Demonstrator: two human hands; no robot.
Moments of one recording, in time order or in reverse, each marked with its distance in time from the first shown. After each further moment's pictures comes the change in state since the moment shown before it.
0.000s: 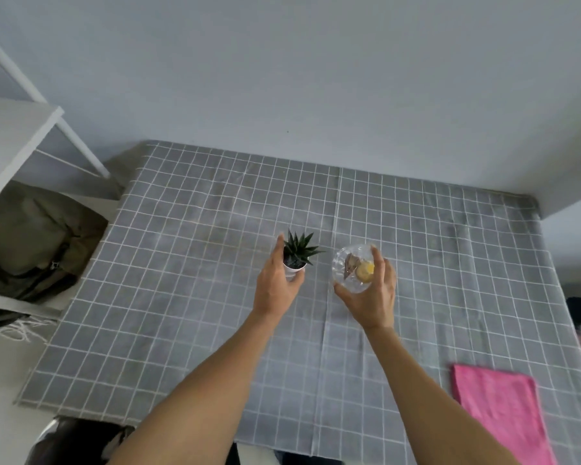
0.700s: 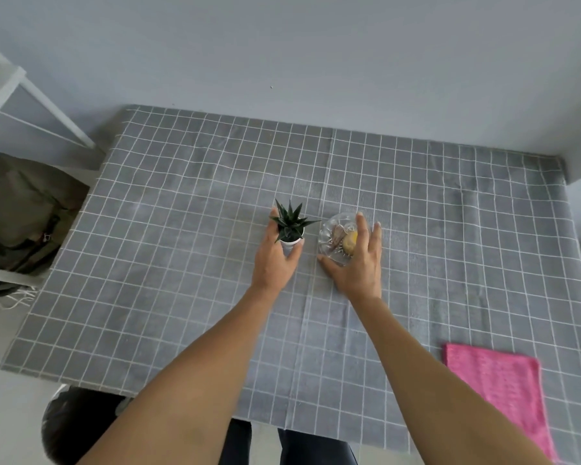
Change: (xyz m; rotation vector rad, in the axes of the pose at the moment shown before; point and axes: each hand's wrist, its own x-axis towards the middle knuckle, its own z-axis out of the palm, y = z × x) left_hand -0.003 0.005 0.049 -0.017 0.019 -0.012; right_hand 0.010 0.024 0.005 0.036 -0.188 0.017
